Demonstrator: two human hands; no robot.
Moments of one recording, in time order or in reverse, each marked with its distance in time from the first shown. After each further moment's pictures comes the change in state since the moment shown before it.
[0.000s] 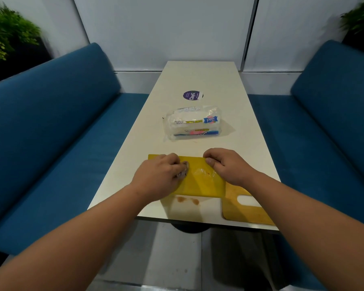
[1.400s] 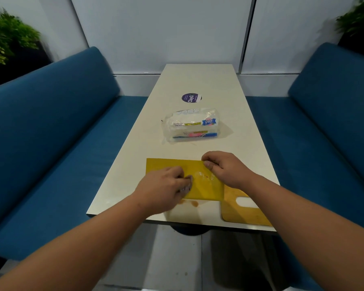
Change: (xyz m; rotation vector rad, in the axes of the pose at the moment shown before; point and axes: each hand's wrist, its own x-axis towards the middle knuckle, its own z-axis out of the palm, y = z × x) left_hand -0.010 0.017 -0.002 -0.070 -0.105 0.078; right_hand -0.003 -0.001 0.000 0.011 0.004 -0.005
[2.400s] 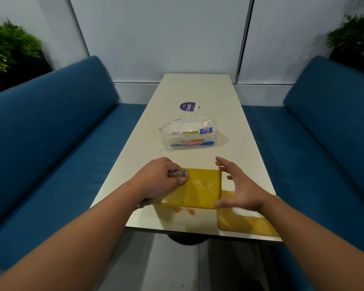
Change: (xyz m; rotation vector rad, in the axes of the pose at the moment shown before) left_hand 0.034 -0.015 -0.032 -0.370 -0.211 -0.477; right_hand -0.042 0.032 -0.012 0.195 -0.106 0.111
